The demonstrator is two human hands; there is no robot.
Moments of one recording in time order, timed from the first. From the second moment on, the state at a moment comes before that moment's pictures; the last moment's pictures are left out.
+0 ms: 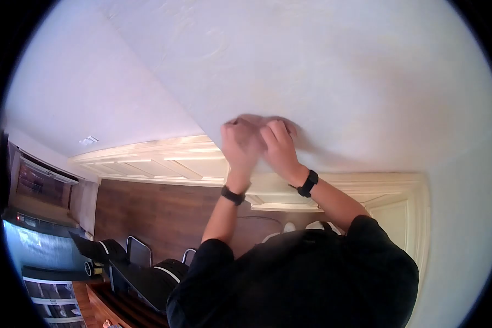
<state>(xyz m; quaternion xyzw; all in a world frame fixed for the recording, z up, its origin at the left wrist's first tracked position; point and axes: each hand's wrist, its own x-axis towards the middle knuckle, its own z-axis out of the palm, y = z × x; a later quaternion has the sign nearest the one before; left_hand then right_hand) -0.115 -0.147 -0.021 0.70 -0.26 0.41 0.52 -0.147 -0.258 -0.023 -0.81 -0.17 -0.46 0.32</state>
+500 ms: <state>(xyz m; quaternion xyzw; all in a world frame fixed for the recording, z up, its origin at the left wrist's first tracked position) -0.069 -0.116 0.111 0.61 -0.32 0.55 0.48 -0.105 -0.231 0.105 -0.70 -0.27 -0.59 0.31</state>
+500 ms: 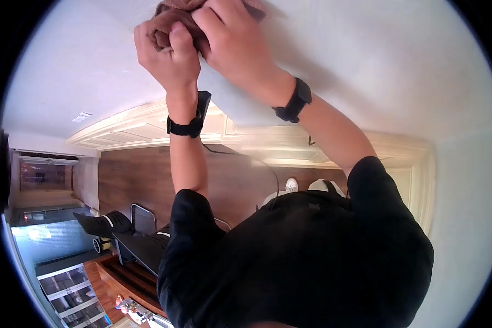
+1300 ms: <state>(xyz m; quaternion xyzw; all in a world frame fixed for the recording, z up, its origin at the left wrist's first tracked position) -0.103 -0.139 -0.129 0.71 -0.22 0.43 0.51 -0.144 -0.254 -0.098 -0.84 -0.21 -0.37 0.33</state>
